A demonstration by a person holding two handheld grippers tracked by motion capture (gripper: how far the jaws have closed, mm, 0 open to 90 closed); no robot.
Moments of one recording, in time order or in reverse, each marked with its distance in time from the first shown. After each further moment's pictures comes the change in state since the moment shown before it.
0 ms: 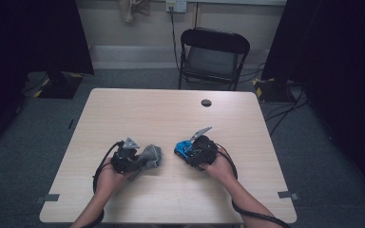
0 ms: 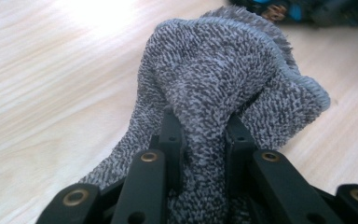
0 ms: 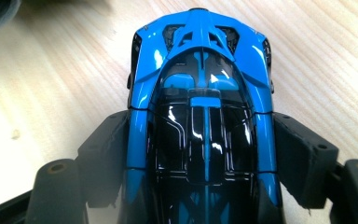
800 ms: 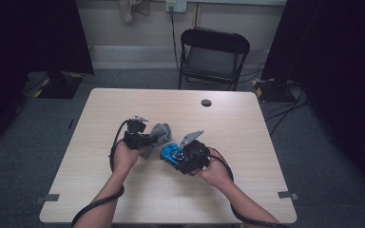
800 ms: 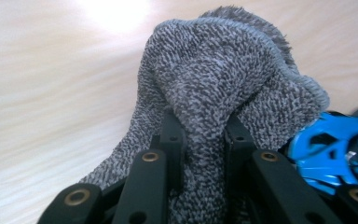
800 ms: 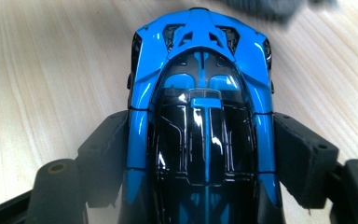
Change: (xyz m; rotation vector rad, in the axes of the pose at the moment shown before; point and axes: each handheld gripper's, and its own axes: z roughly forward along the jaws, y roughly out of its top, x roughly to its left) left arm 0.005 0.073 0.028 -0.037 -0.016 -0.193; right arm 0.049 0.021 -0.028 -0.088 0.085 -0.170
